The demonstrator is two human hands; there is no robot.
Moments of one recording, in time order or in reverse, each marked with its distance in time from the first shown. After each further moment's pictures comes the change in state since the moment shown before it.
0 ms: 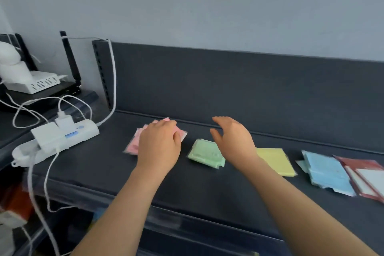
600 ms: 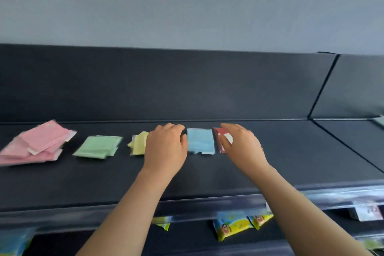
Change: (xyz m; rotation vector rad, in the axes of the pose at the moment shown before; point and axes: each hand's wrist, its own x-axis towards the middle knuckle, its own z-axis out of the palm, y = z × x) left_hand -0.068 0.259 0.049 -0.189 -0.137 0.264; right_hand -0.151 0.198 -0.164 -0.141 0.100 0.305
